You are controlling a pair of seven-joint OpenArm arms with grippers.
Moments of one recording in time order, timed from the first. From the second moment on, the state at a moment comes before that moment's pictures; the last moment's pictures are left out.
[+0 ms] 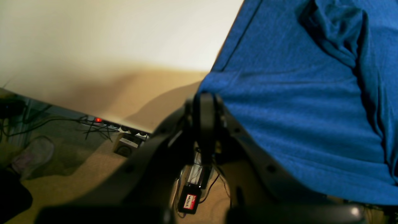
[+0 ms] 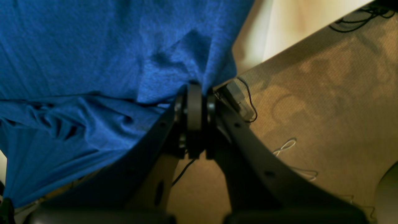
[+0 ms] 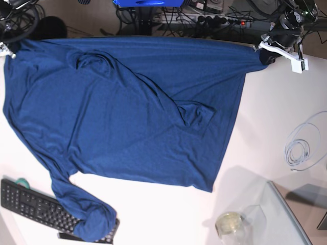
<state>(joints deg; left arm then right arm) 28.8 -0.4 -43.2 99.8 -31.2 -26.7 48.4 -7.4 0.7 69.7 90.8 24.6 29.4 -86.0</state>
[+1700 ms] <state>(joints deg) 17.6 -0.8 -34.3 95.3 -31.0 -17.3 48.4 4.7 7.4 62.8 69.8 24.1 2.9 -78.9</state>
